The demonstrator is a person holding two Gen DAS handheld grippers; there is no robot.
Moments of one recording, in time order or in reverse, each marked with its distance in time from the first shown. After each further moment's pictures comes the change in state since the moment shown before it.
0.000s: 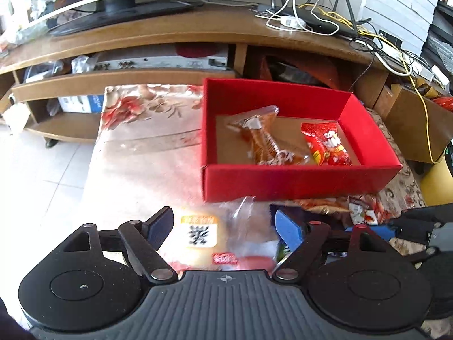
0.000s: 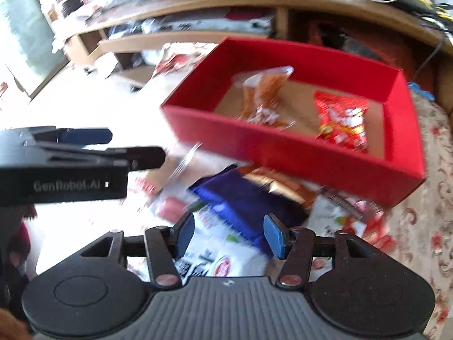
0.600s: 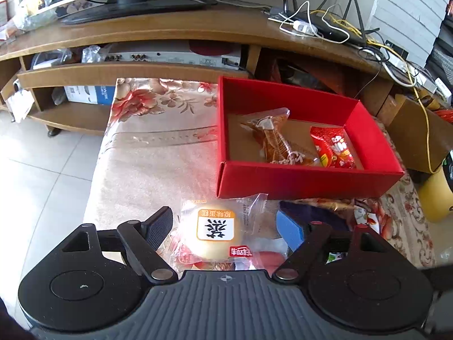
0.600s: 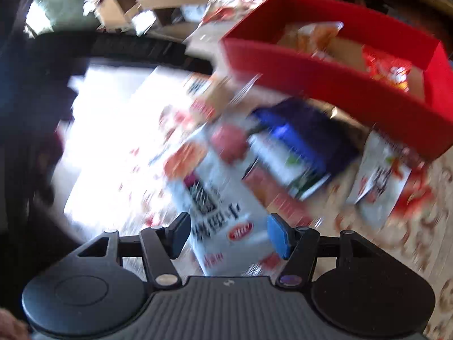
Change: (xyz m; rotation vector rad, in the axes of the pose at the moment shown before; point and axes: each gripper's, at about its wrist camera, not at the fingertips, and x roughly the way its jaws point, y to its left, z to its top) left arm -0.007 0.020 -0.001 -0.048 -0.002 -0.025; right arm -0.009 0.029 -0.046 -0.078 0.151 0.127
